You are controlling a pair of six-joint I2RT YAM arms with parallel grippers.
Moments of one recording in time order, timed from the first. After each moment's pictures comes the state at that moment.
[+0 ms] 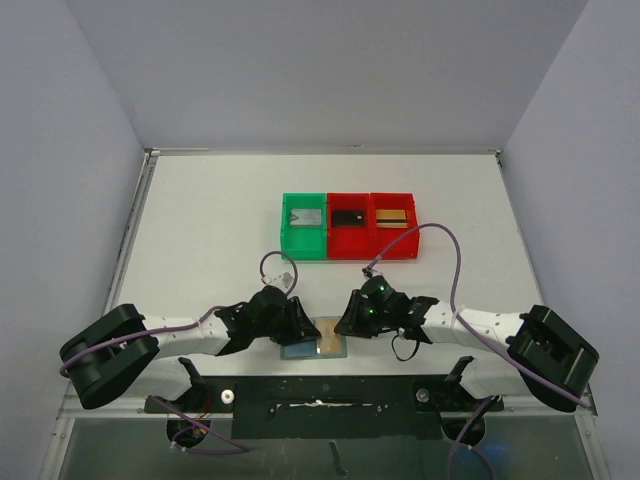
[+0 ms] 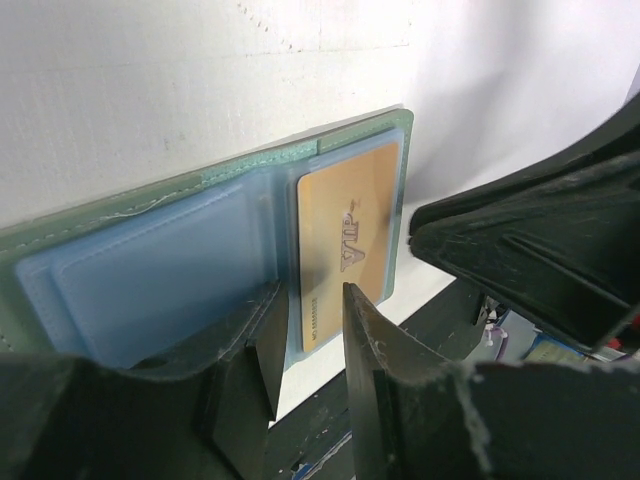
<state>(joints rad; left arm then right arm) -0.94 1.32 0.35 0.24 0.12 -1.17 0.88 1.25 0.47 -0.09 -0.12 1.05</state>
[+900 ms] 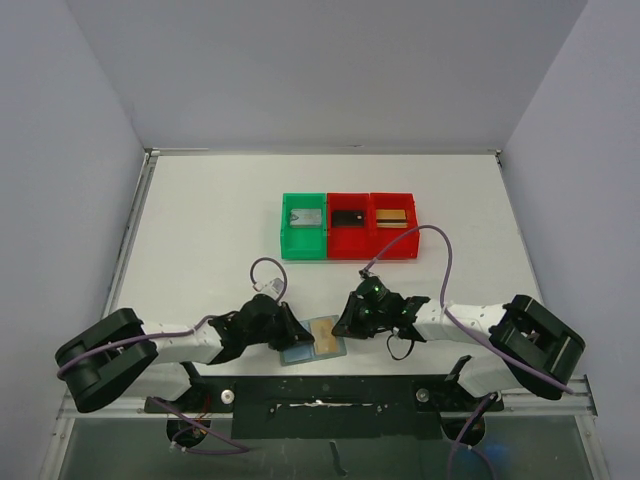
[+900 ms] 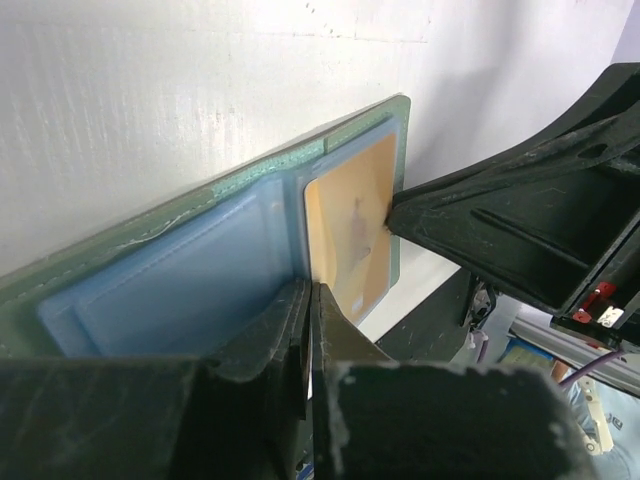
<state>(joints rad) -0.94 1.30 0.23 0.39 0.11 -1.25 0.89 1.37 0.47 0.01 -0.14 1.09</state>
